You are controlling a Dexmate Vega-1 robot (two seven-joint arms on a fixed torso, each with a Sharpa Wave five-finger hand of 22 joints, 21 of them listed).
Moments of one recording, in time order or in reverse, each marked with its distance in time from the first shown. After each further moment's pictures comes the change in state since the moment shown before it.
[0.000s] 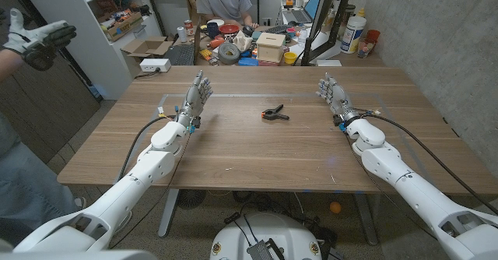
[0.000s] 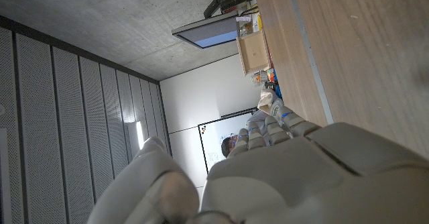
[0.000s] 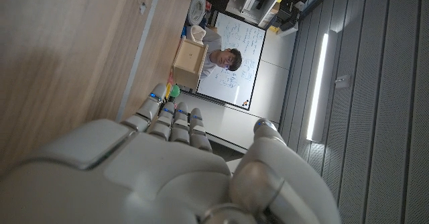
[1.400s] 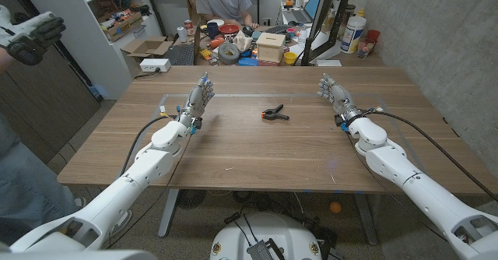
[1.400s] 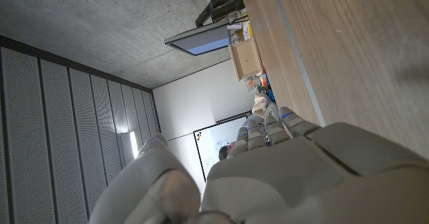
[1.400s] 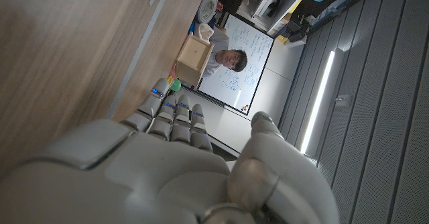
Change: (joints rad) left arm 0.032 0.048 0.009 -0.106 0.025 0.087 0.059; left_hand 0.030 0.030 0.008 -0.008 0.007 0.015 -0.007 0.011 0.000 0.012 -0.003 0.004 -0.003 0.000 0.000 0.004 0.000 -0.005 0.006 0.000 0.004; right arm -0.040 -0.066 -0.007 -0.124 -0.108 -0.055 -0.118; right_hand 0.108 0.019 0.036 -0.071 -0.008 0.072 -0.026 0.010 0.000 0.109 -0.006 0.020 0.000 0.104 -0.011 0.008 -0.007 0.089 -0.003 -0.026 0.004
